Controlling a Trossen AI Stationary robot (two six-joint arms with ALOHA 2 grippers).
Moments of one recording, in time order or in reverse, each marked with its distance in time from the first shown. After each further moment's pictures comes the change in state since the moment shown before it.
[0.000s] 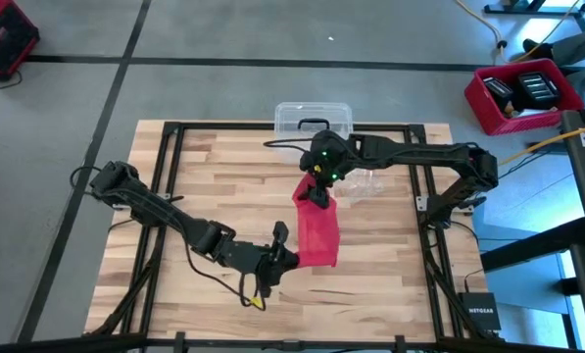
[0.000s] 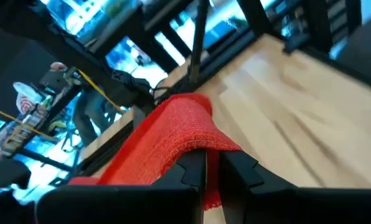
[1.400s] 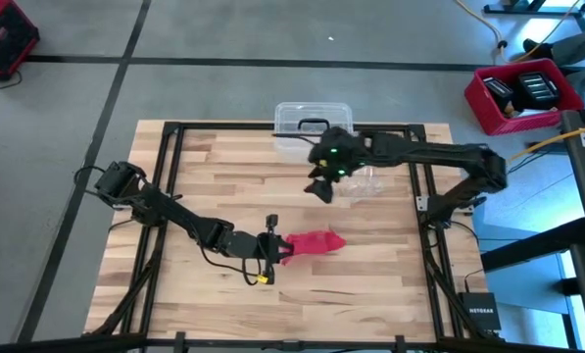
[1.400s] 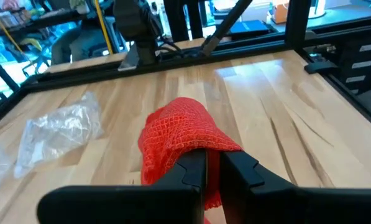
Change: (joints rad) left arm 0.086 0.037 -0.329 0.413 0.029 -0.473; right arm 0.011 -0.097 -0.001 -0.103 0.119 0.071
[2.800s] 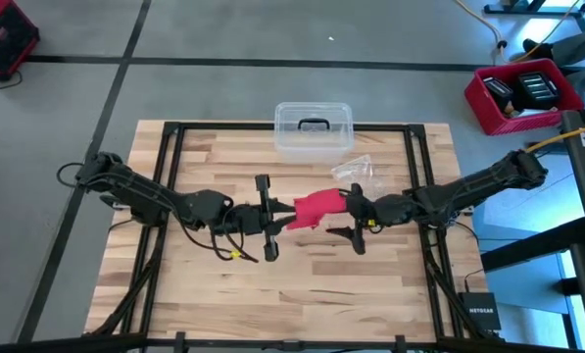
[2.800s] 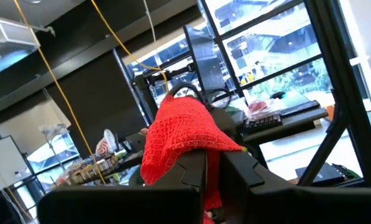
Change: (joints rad) left arm 0.073 -0.203 0.254 0.124 0.001 0.476; right arm 0.506 -0.387 -0.642 0.670 0.533 0.050
